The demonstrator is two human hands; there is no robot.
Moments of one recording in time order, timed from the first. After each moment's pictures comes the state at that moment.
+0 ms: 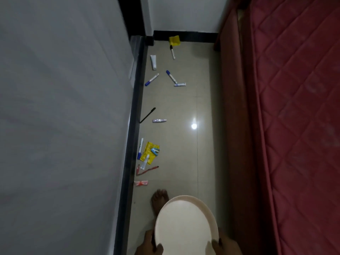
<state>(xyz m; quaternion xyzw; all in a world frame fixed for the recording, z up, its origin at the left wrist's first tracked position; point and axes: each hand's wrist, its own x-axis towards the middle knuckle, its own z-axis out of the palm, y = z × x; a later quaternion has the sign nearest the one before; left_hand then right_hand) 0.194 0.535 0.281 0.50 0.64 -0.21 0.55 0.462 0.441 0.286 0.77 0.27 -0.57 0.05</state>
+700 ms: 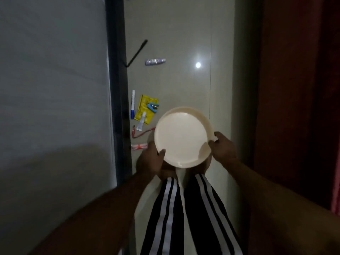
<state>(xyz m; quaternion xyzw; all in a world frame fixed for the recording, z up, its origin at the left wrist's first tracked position) 0.249 0.693 0.121 0.55 0.64 -0.18 0.50 0.499 0.617 0.119 0.85 0.19 -0.49 -0.05</state>
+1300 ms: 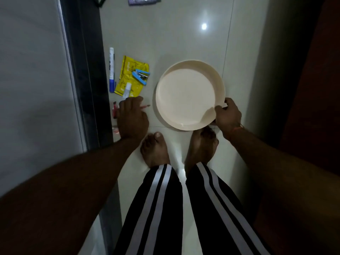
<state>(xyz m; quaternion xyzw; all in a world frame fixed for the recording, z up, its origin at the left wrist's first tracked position) 0.248 0.727 -0.033 0.76 0.62 -0.07 0.19 0.524 0.639 -0.023 0.88 0.09 -0.45 -0.13</state>
